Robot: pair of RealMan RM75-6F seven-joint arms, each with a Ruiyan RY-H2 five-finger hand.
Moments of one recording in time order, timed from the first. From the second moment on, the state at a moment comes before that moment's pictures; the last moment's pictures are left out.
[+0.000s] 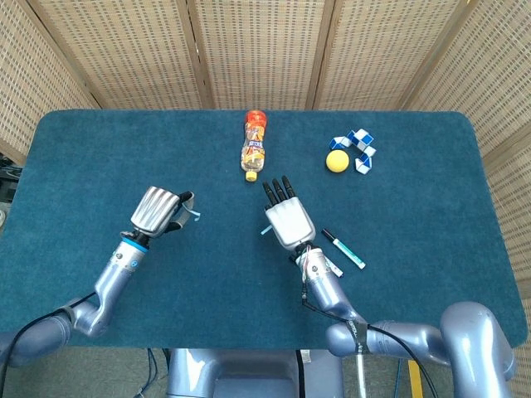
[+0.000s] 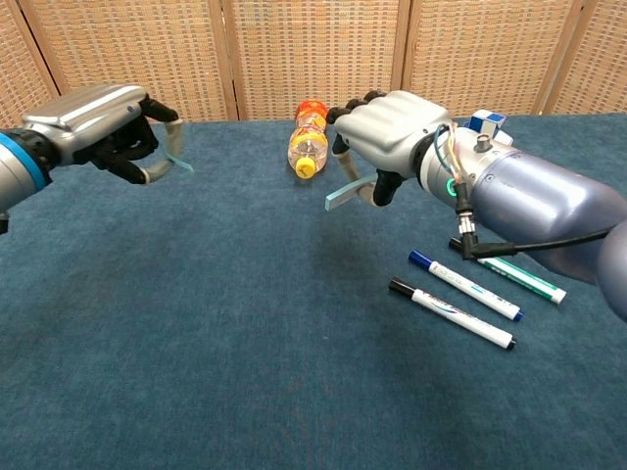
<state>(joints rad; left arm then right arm) -0.72 -1.63 -0.14 -1.07 1.43 1.16 -0.01 0.98 -1.76 0.24 -1.42 -0.88 1.14 -0.94</state>
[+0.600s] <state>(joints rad) -0.62 -1.37 -0.16 -1.40 1.27 1.14 0.19 0.91 -1.70 0.28 -1.55 -0.93 1.30 -0.90</state>
